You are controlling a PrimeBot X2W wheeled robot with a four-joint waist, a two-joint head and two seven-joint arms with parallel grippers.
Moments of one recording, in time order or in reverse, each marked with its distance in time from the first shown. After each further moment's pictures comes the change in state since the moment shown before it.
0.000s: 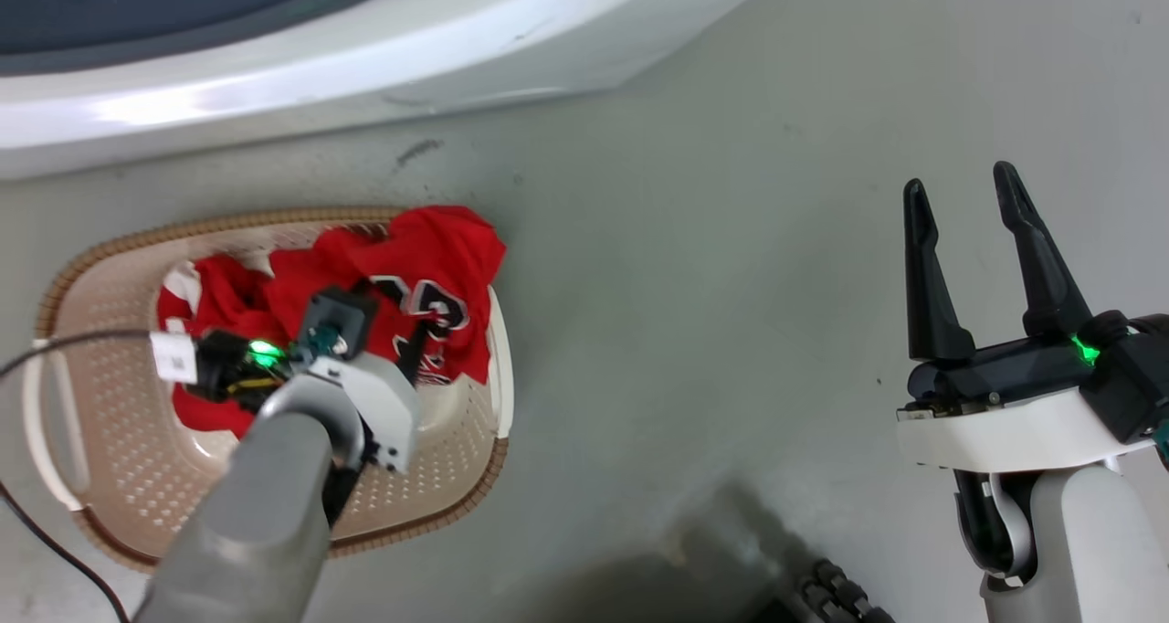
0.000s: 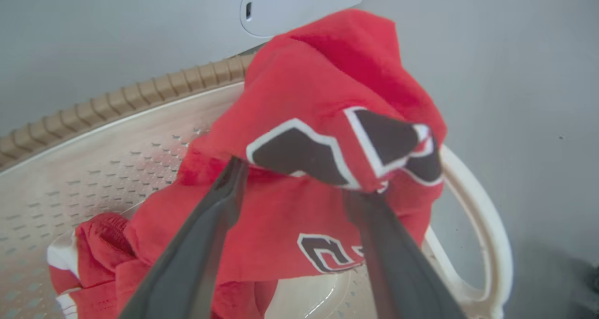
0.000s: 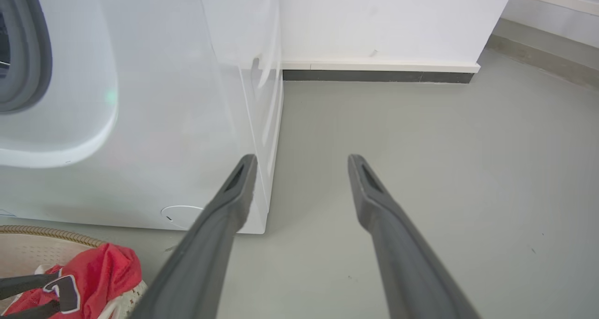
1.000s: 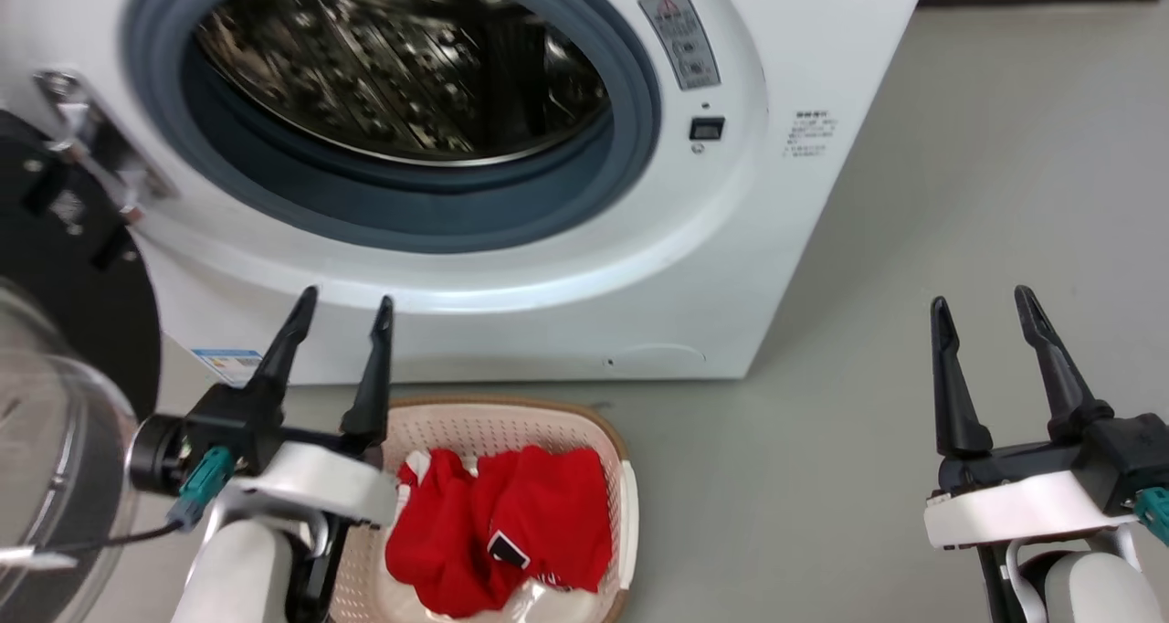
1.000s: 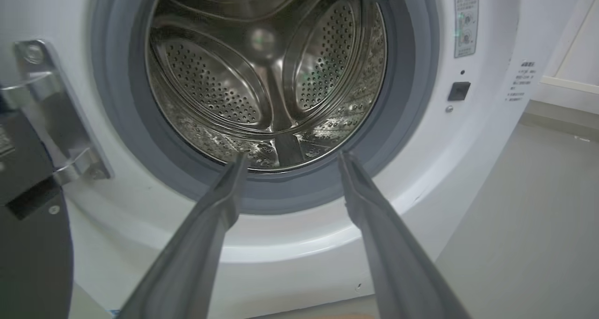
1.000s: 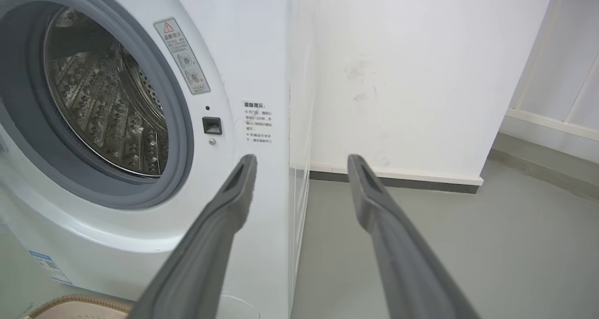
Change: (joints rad) left arm 0.434 -0.062 0.359 -0.706 0.035 0.011 0.000; right arm 0.153 0.000 -0.097 0.070 -0.107 0.000 0.000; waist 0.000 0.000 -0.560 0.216
